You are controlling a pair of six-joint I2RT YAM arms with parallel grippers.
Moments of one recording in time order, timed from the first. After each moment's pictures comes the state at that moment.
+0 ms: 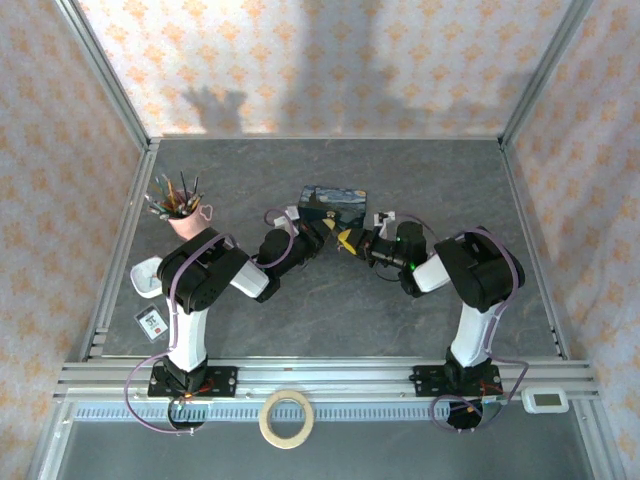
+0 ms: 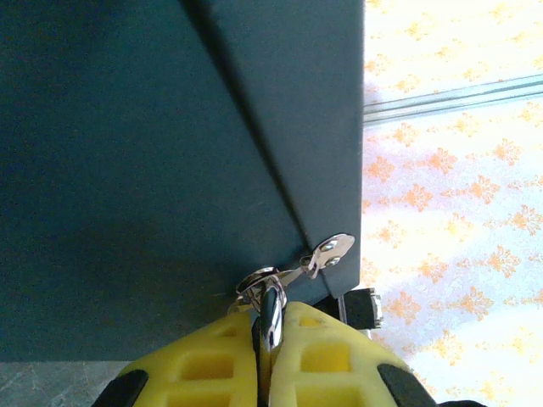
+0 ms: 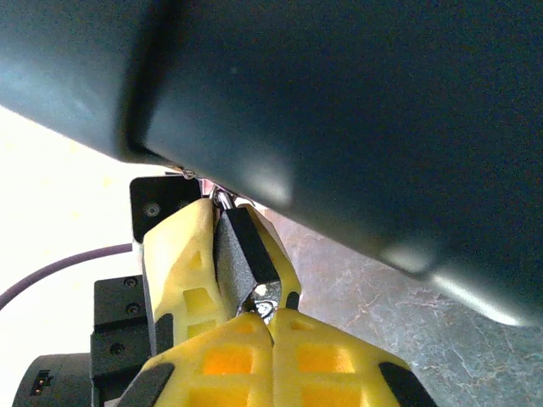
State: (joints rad) left arm -0.59 1.97 0.65 1.22 0.14 -1.36; right arm 0.39 1.86 0.52 1.13 -0.69 1.36
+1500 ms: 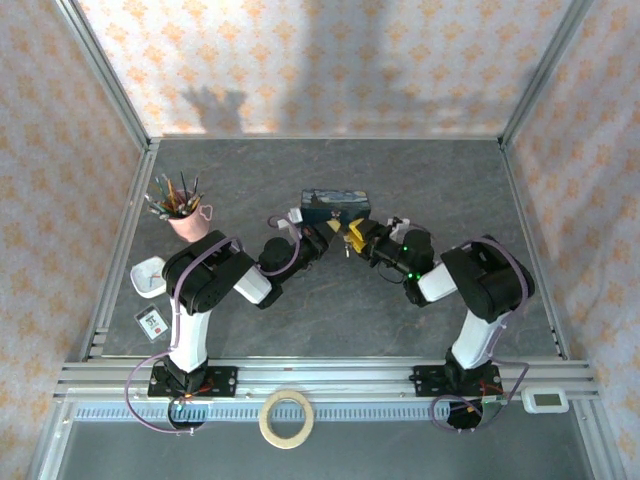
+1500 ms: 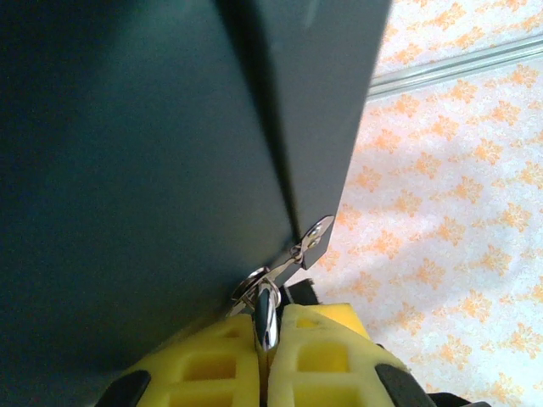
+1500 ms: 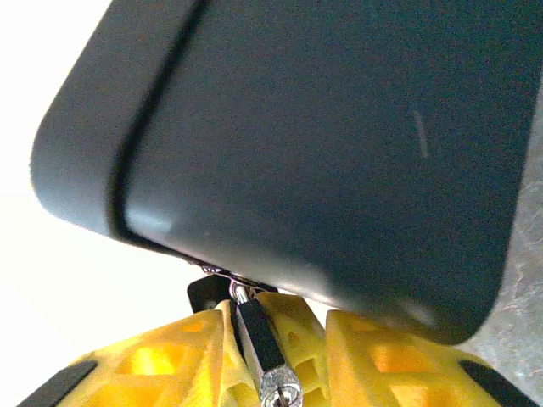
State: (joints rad) left arm -0.64 1.99 0.62 1.39 0.11 -1.33; right arm 0.41 1.75 0.42 1.22 -0.48 1.65
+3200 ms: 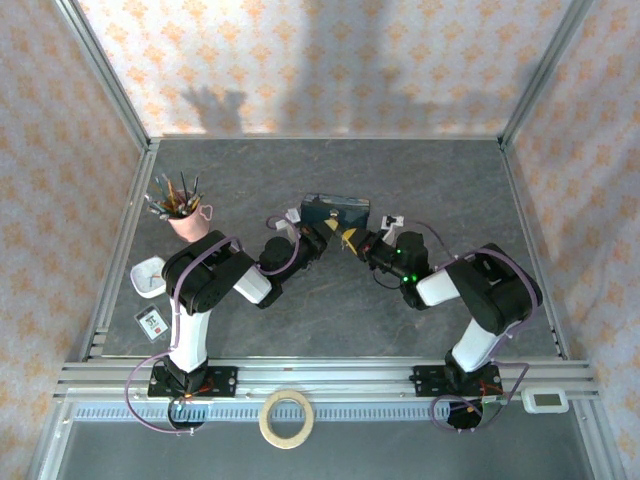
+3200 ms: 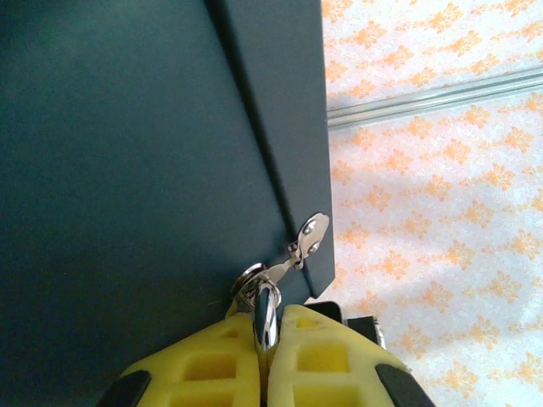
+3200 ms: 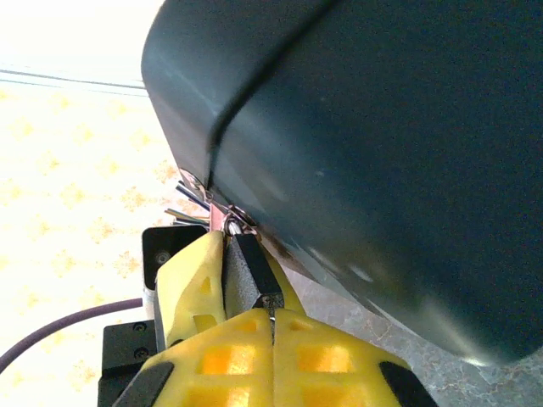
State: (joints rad) left arm -0.64 1.98 0.63 1.37 0.07 -1.37; right arm 0.48 1.69 0.42 1.12 -0.42 1.34
